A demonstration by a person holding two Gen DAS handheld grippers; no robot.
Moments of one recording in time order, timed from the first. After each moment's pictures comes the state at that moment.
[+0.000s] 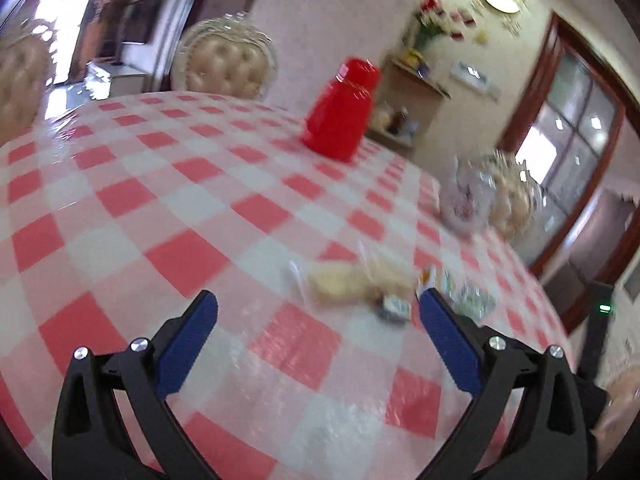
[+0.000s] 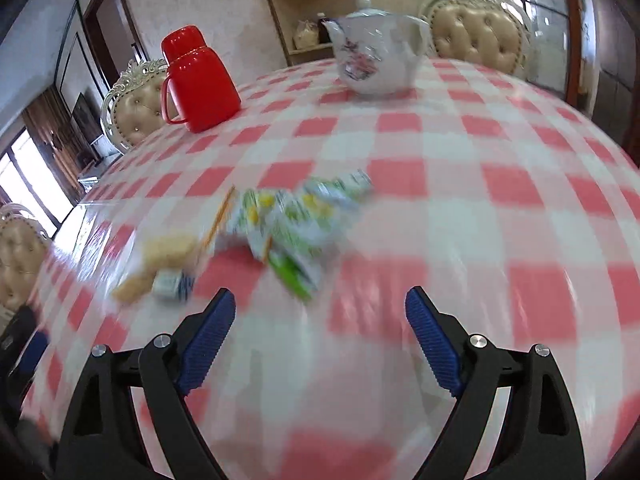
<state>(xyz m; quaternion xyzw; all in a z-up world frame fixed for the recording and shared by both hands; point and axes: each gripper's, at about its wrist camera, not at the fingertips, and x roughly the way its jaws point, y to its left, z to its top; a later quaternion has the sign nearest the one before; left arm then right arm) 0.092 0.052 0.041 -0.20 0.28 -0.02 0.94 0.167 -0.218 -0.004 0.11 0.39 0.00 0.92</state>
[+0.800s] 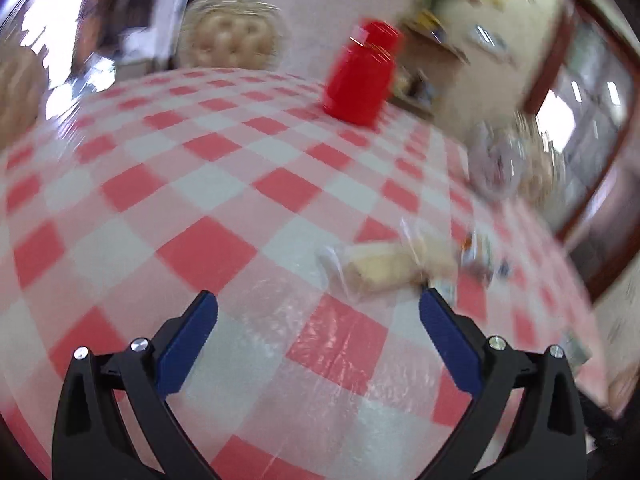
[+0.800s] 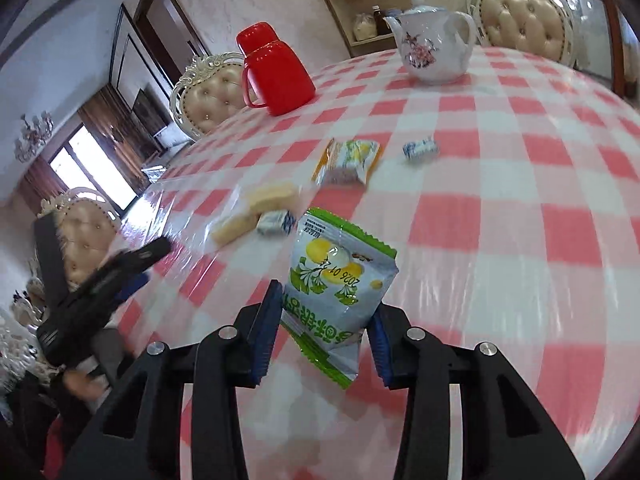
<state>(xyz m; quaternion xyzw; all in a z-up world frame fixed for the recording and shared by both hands) 0.130 0.051 0.026 -0.12 0.36 -0.02 0.92 0.066 -0.213 0.009 0.18 0.38 0.13 0.90</state>
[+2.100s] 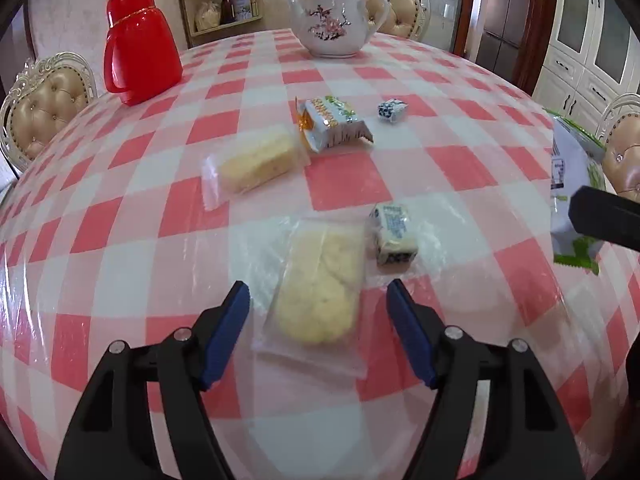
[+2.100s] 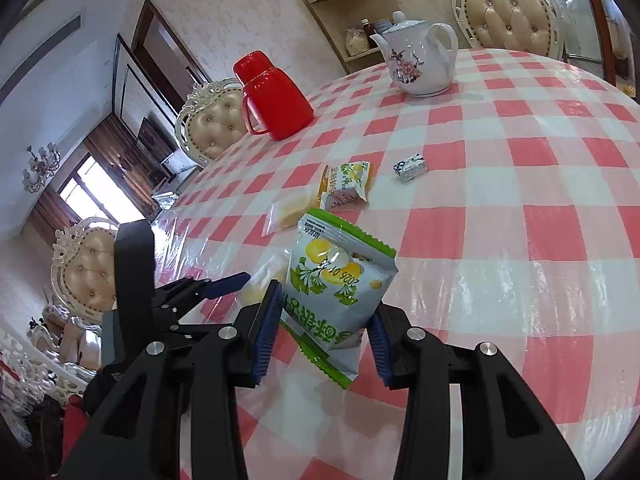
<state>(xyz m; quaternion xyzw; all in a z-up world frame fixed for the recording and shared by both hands) 0.148 -0.058 0.000 0.14 0.43 -0.24 0.86 0.058 -0.233 0.027 0.22 0.35 0.14 0.90</state>
